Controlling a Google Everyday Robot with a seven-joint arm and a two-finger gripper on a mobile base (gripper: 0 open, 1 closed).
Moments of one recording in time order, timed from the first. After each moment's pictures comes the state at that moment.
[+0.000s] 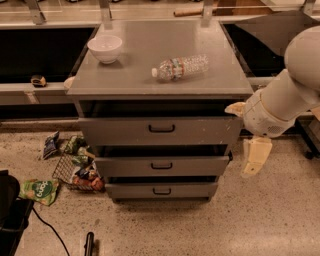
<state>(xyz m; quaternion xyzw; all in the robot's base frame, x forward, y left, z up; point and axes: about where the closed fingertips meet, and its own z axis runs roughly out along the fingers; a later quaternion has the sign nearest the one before) 0.484 -0.191 0.820 -0.70 0.69 0.02 0.17</state>
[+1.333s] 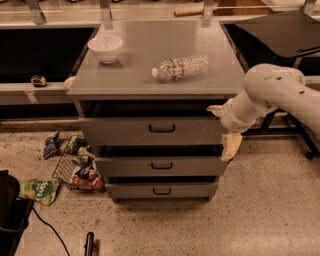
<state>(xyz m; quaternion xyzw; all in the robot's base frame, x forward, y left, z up) 0.611 -0.192 0.710 -0.76 0.62 -0.02 0.20</state>
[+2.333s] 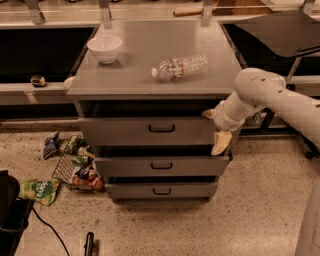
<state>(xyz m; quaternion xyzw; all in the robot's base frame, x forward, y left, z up) 0.653 -0.184 0.662 -0.75 0.63 0.02 0.20</state>
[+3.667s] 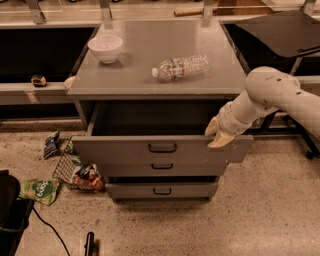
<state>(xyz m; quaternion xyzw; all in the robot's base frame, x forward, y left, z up) 0.617 -0.181 0.685 -0.77 0.60 0.04 0.22</state>
